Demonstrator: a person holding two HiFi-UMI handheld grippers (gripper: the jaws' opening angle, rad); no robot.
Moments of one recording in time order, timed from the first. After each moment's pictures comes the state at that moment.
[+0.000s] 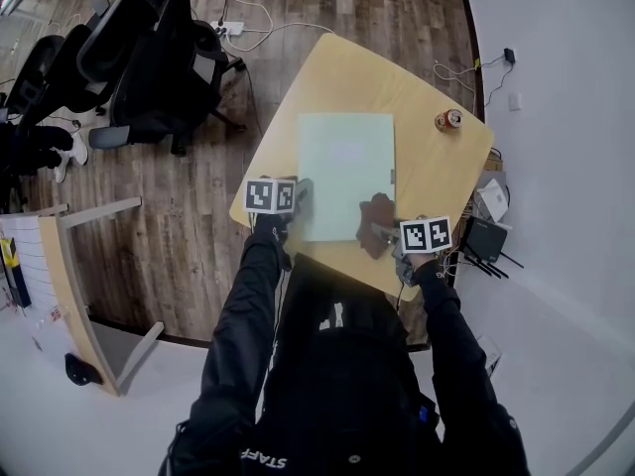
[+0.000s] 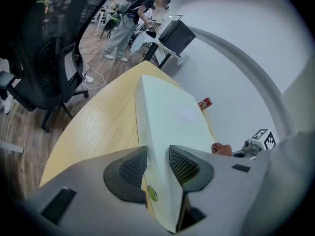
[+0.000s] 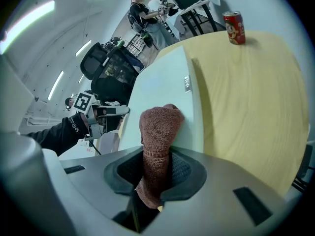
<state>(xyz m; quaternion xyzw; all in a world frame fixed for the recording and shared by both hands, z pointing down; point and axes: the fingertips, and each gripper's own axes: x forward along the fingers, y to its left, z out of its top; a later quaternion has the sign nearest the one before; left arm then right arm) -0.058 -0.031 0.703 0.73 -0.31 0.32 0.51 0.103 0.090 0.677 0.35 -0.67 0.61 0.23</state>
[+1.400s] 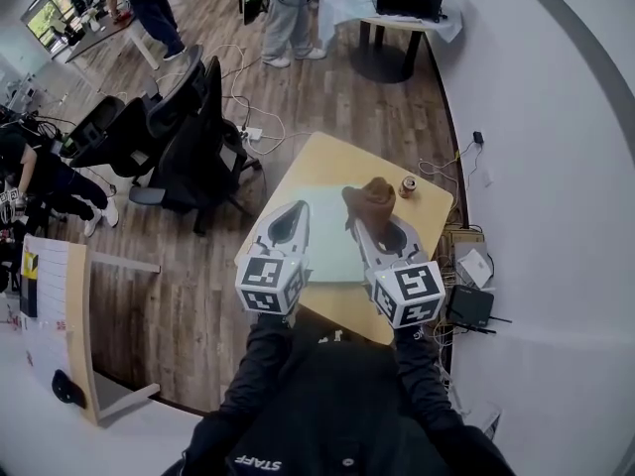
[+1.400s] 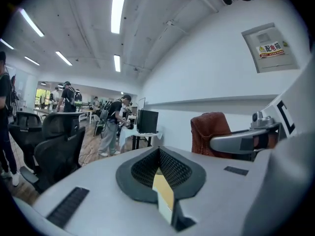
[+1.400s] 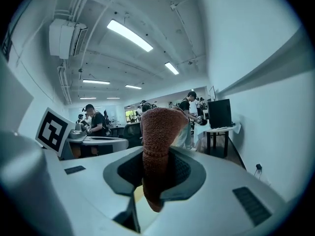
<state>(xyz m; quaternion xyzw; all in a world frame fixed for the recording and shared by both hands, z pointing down) 0.025 0.024 0.291 0.88 -0.46 0.07 0.12 0.126 0.058 0.273 0.53 -0.84 0.12 0.06</state>
